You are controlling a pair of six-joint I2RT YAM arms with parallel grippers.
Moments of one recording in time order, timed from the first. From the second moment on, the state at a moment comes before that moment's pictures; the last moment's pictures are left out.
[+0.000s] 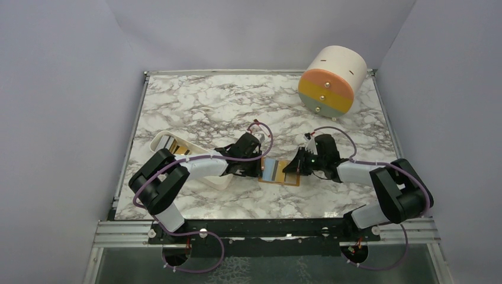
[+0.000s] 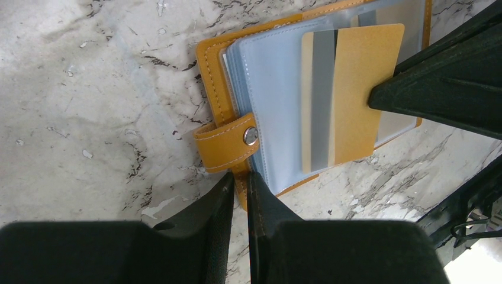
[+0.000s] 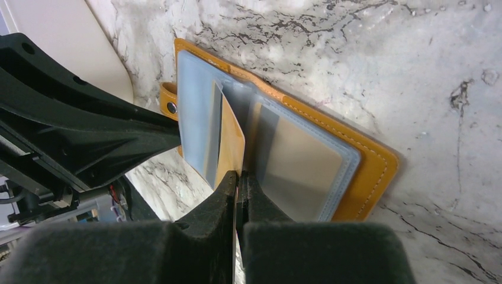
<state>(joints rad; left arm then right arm) -0.81 1.63 0.81 -0.11 0.16 -0.59 0.39 1.45 0.42 0.27 -0.53 0.67</state>
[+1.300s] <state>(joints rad) -0.82 1.65 0.80 -0.05 0.19 -0.61 0.51 1.47 0.54 0.13 -0.43 0.61</state>
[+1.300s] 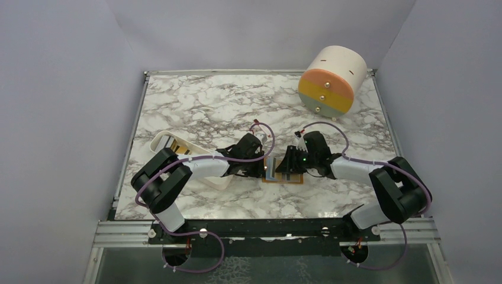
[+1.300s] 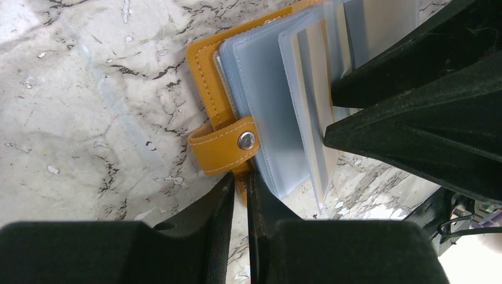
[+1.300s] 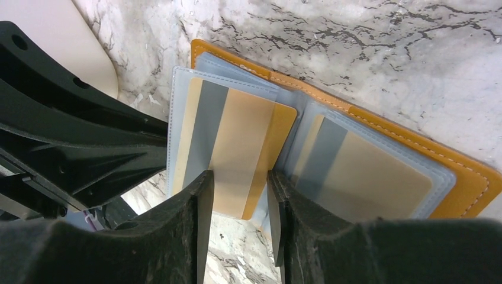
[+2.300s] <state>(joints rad) -0.83 1.66 0.82 -0.06 0.19 -0.61 0.52 1.45 0.55 0.11 -0.34 0.59</state>
